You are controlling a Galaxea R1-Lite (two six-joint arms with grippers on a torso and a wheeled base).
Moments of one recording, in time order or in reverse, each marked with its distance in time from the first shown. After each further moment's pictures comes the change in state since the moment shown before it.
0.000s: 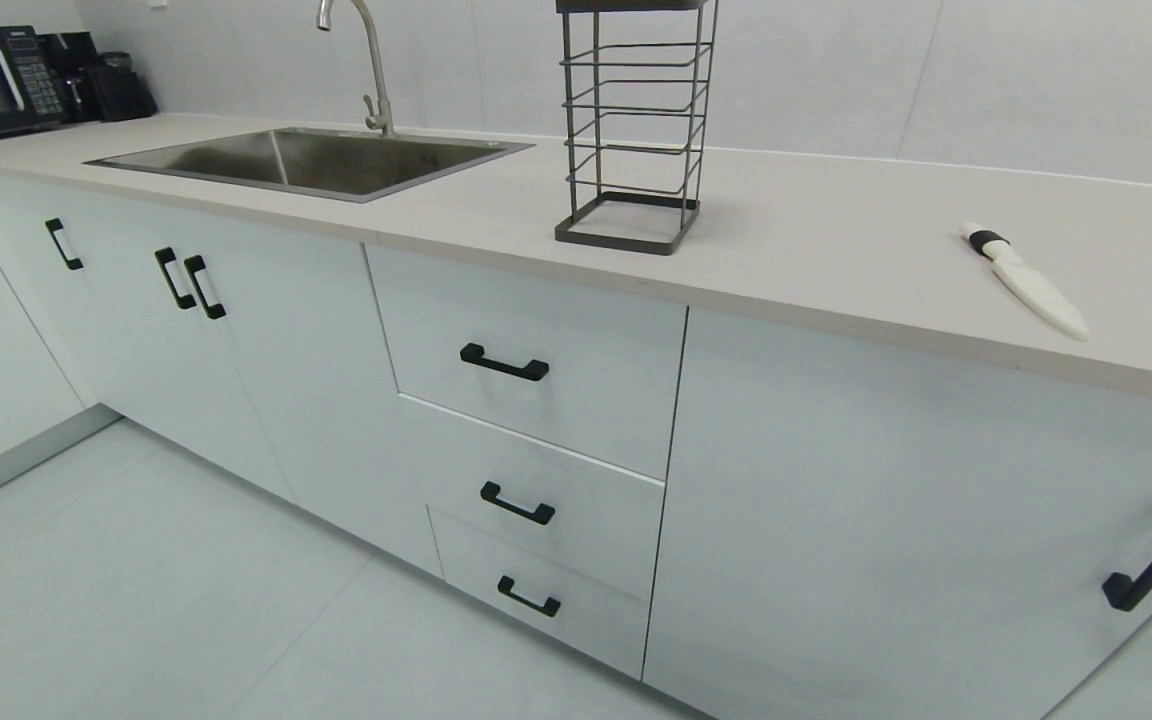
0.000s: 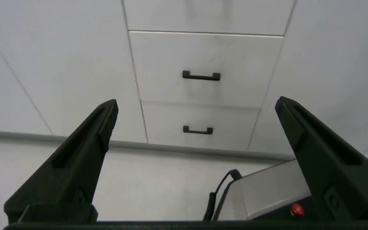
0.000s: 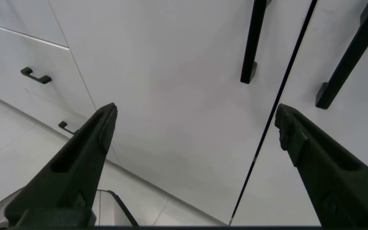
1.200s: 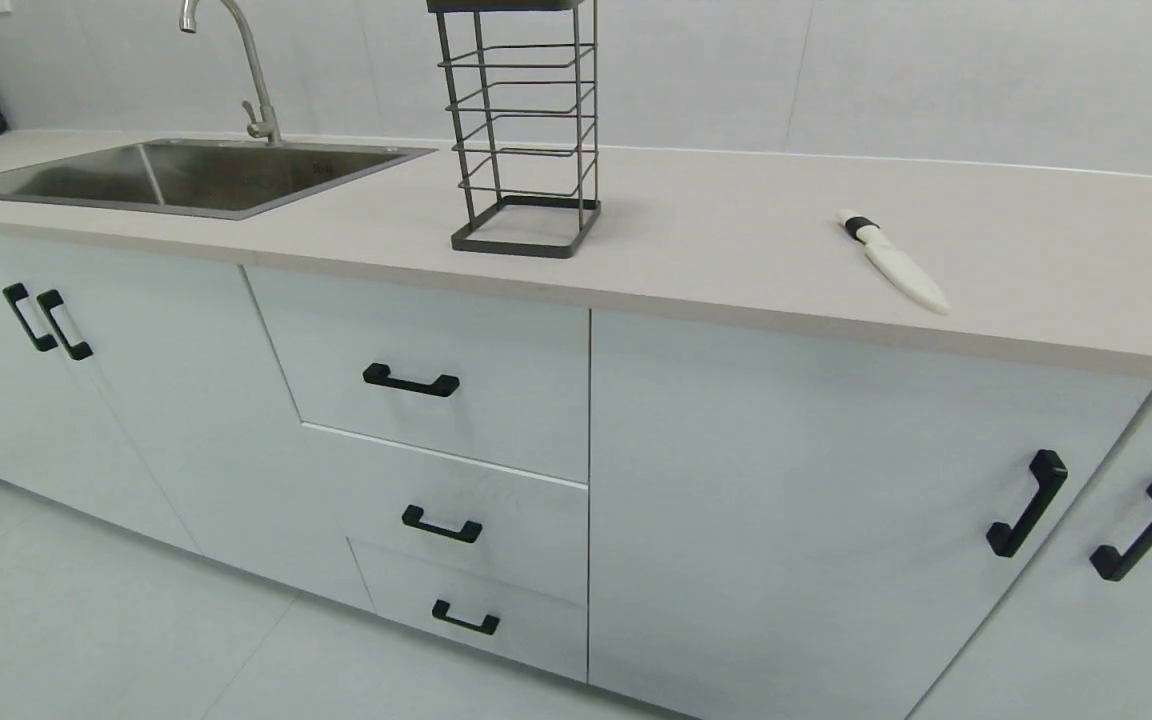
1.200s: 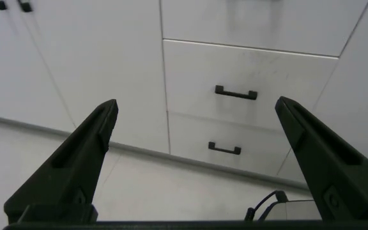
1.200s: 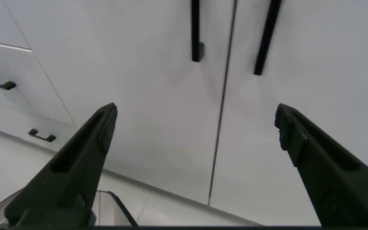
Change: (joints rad) left arm 0.026 -0.067 0.002 0.047 0.186 -0.005; right arm 0.000 0.000 0.000 0.000 0.000 0.000
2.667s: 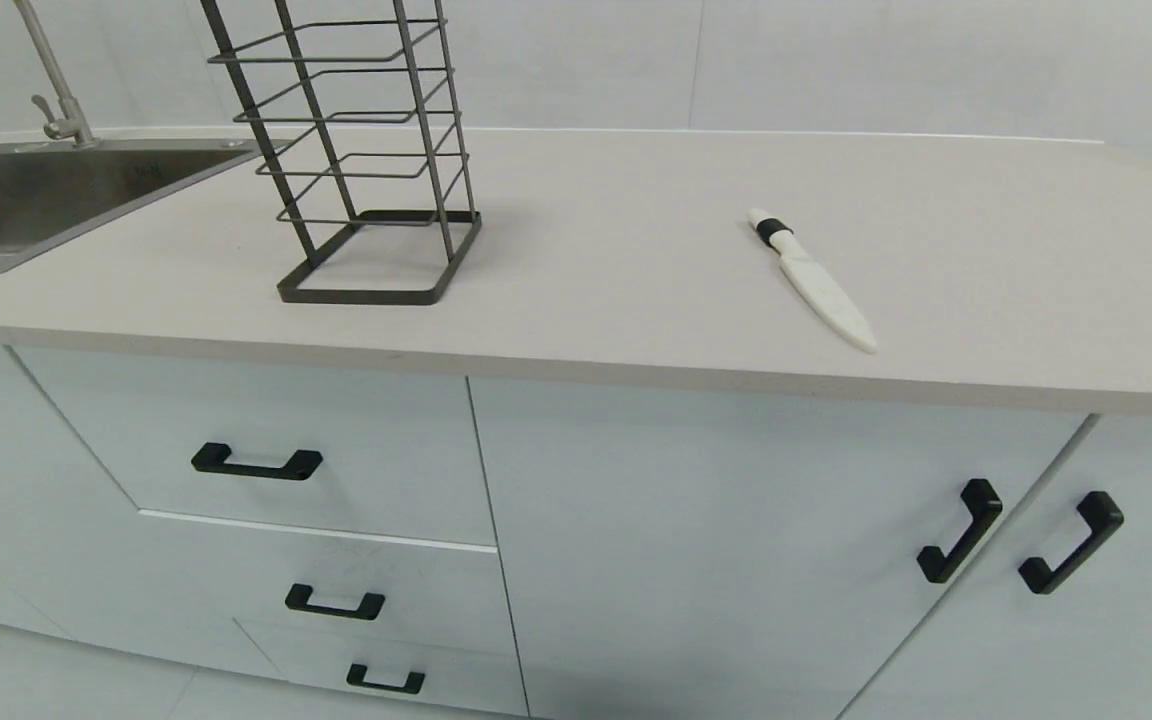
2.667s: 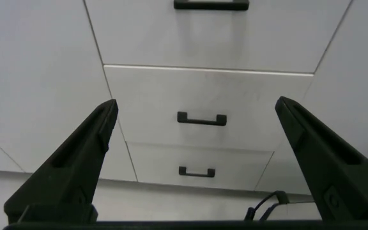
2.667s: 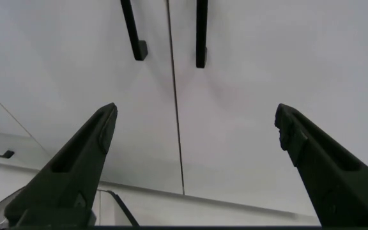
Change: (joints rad) left arm 0.000 0.000 0.000 0.000 0.003 -0.001; right arm 0.000 0.000 0.000 0.002 0.000 0.000
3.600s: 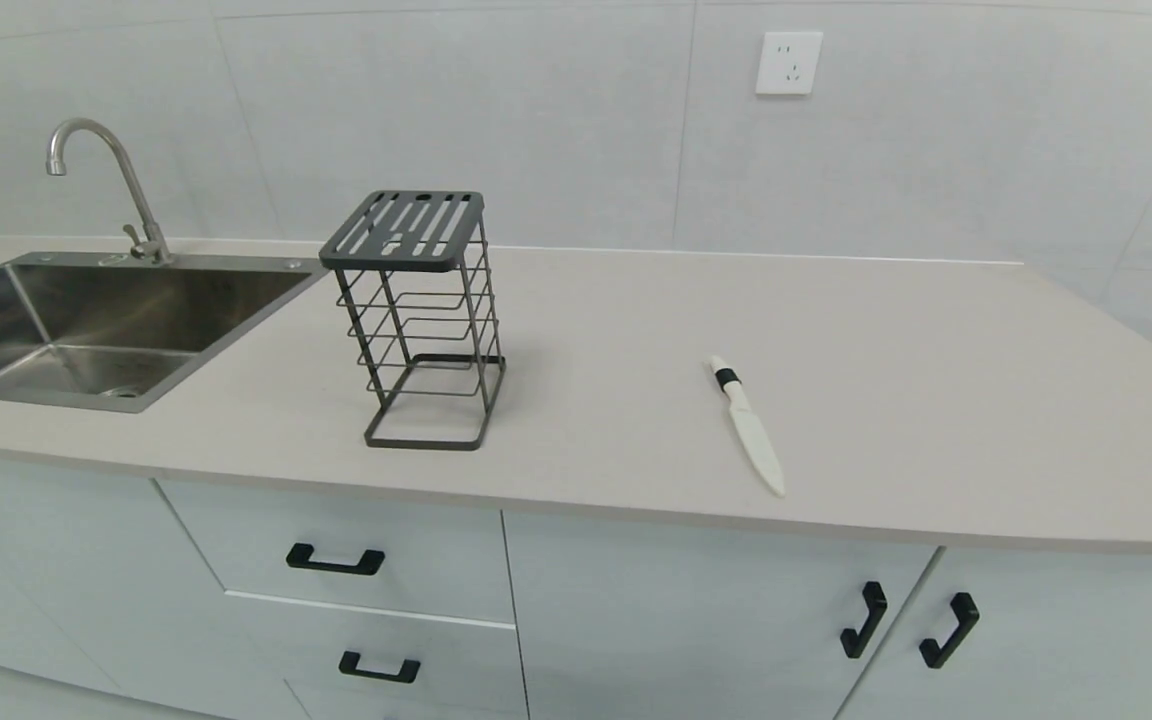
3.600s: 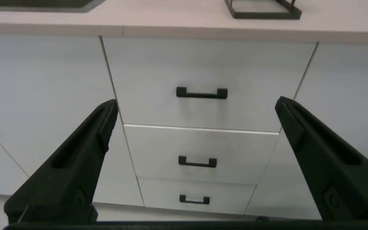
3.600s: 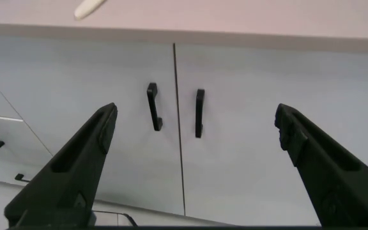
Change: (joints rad) left arm 0.000 0.000 0.000 -0.001 0.000 0.000; right arm 0.000 0.000 0.000 -0.002 0.000 0.000
